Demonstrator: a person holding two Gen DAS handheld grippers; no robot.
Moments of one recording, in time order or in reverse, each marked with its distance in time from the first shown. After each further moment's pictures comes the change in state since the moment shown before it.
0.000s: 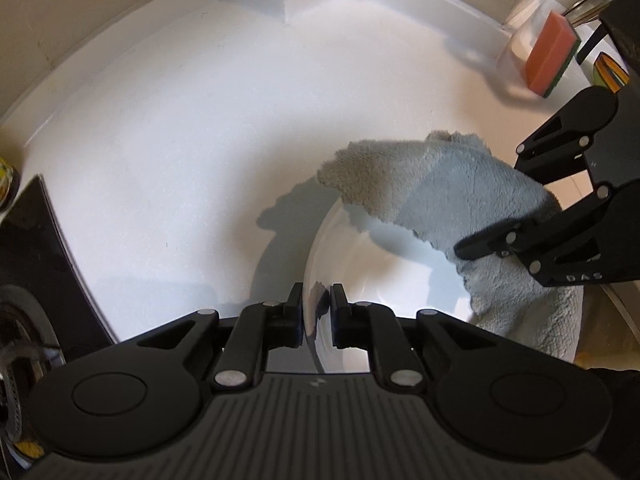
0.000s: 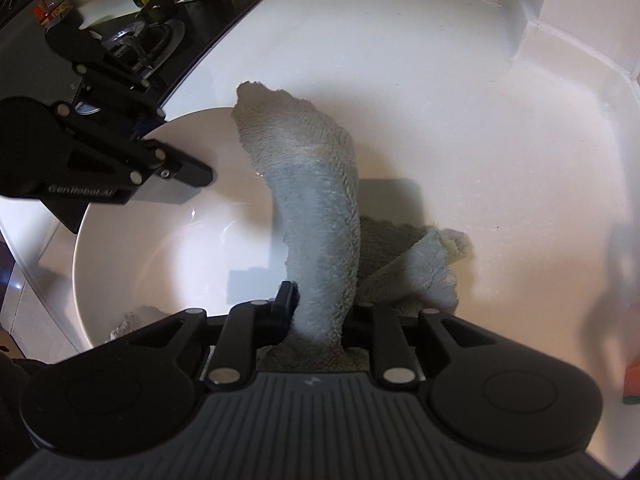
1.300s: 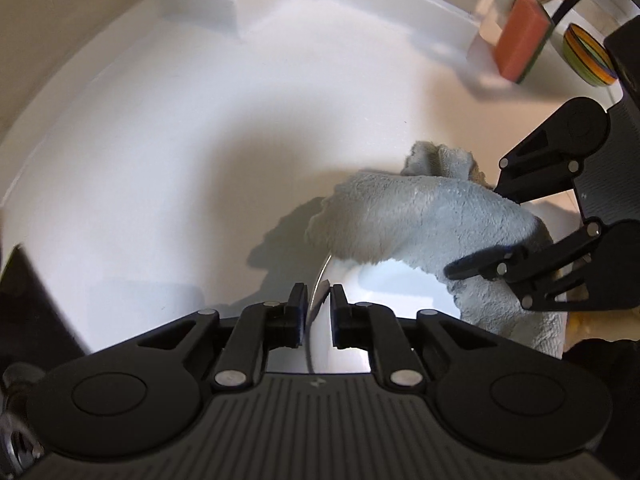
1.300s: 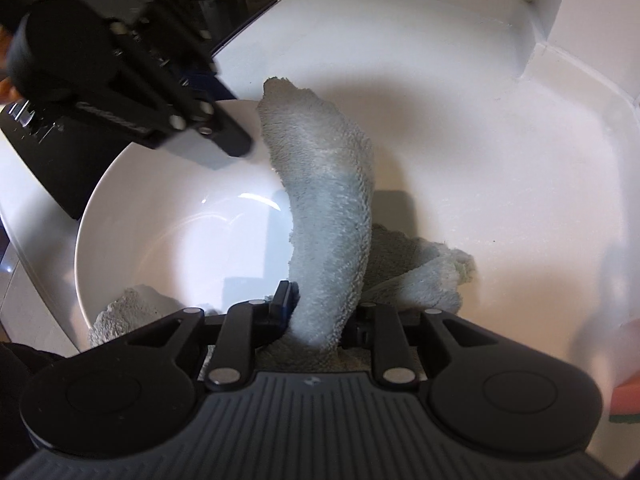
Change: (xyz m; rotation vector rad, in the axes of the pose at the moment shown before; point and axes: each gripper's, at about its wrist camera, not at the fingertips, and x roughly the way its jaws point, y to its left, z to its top) left arm 0.026 -0.022 0.051 0.158 0.102 -0.072; right arm -0.008 0.010 -0.002 -0.084 0.006 -0.005
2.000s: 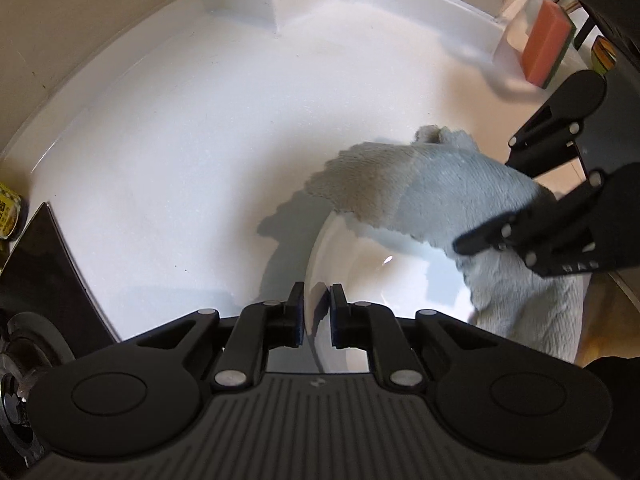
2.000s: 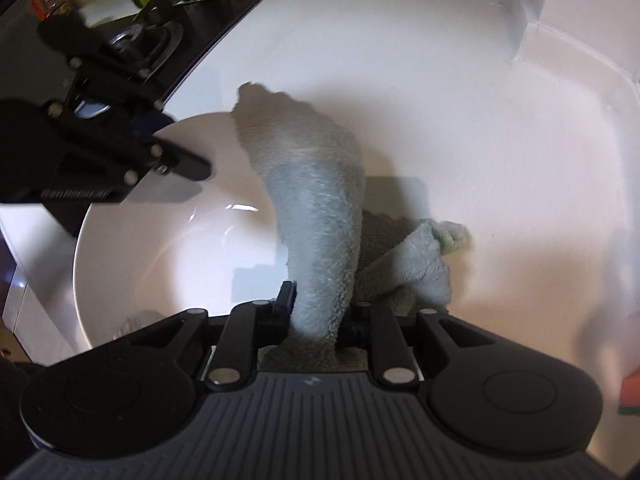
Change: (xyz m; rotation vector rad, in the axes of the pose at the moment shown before) left arm 0.006 -0.024 -0.028 -0.087 -0.062 0.117; right arm -0.004 -0.004 -0.004 0.084 0.000 0.020
